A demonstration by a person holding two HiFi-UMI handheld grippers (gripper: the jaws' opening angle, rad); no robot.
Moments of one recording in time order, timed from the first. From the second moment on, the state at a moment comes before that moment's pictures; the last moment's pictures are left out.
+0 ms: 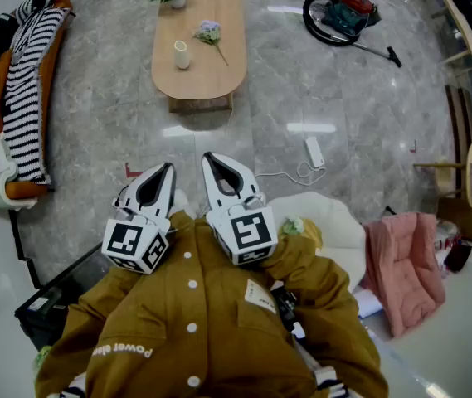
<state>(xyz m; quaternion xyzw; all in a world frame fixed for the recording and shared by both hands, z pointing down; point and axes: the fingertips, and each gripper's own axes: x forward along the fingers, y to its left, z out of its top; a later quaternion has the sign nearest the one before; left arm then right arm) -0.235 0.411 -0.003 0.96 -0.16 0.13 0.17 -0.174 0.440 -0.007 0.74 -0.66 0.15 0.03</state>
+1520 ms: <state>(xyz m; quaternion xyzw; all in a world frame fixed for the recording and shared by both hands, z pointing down) -0.140 0.504 0.026 0.96 -0.15 0.16 0.18 -0.085 0.532 0.047 0.71 -0.65 0.26 -0.03</state>
